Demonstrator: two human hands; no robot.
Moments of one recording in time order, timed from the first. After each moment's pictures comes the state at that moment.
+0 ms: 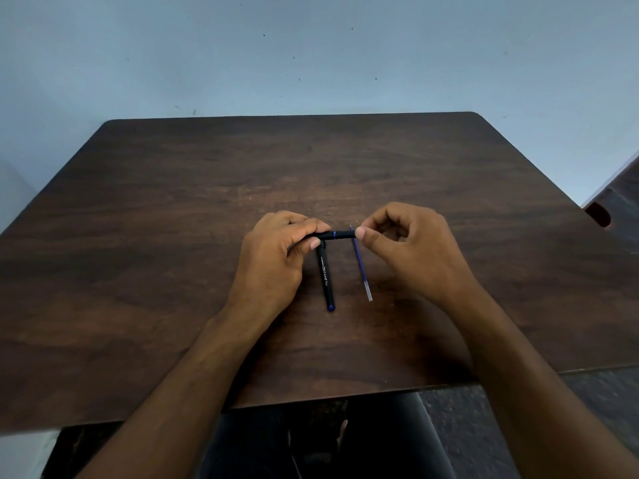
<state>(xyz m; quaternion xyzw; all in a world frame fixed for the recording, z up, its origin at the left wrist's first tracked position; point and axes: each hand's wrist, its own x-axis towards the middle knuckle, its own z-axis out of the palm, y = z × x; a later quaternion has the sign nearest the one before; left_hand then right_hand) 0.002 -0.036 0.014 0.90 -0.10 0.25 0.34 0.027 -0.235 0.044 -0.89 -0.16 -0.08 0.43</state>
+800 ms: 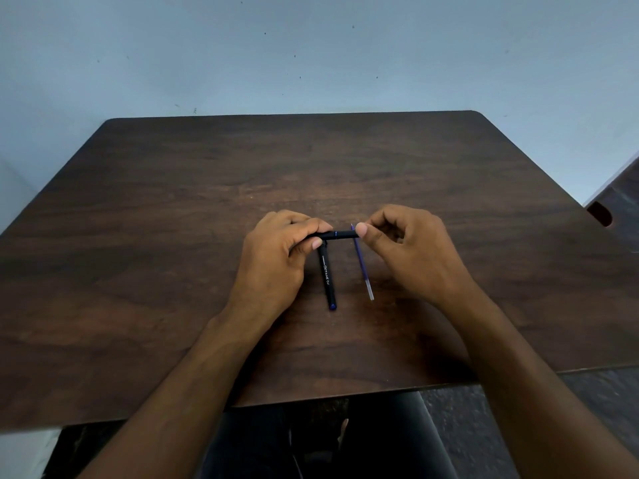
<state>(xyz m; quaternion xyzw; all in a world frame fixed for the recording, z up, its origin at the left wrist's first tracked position) 0.004 -0.034 0.010 0.90 -0.11 0.25 0.33 0.031 -0.233 0.038 -0.89 -0.18 -0.09 0.41</state>
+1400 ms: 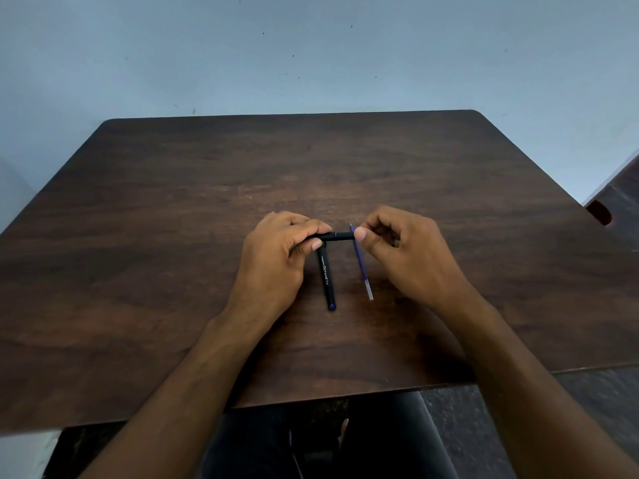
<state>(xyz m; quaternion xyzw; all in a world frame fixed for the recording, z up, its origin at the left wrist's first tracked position) 0.004 -0.036 0.009 0.90 -0.11 0.26 0.33 0.028 -0.231 0.036 -0.90 -0.19 -0.07 0.38</state>
